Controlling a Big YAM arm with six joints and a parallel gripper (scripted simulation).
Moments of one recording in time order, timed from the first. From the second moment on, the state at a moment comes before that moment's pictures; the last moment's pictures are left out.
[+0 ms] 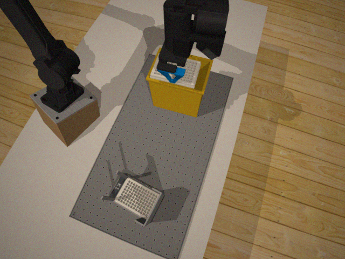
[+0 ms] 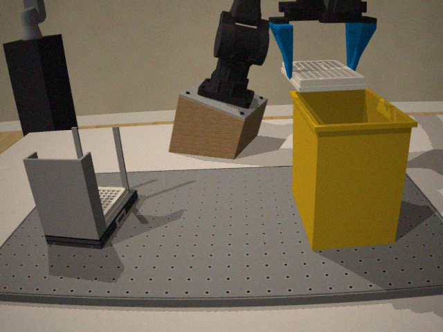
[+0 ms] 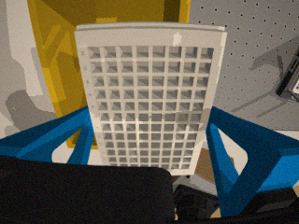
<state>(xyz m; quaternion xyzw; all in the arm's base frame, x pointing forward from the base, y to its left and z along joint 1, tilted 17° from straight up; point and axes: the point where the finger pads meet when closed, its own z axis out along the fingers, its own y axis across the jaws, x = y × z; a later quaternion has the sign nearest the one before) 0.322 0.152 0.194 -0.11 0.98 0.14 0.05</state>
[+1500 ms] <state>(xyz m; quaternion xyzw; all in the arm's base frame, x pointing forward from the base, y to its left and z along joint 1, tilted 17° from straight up) 0.316 0.193 0.188 -0.10 0.98 0.15 0.05</state>
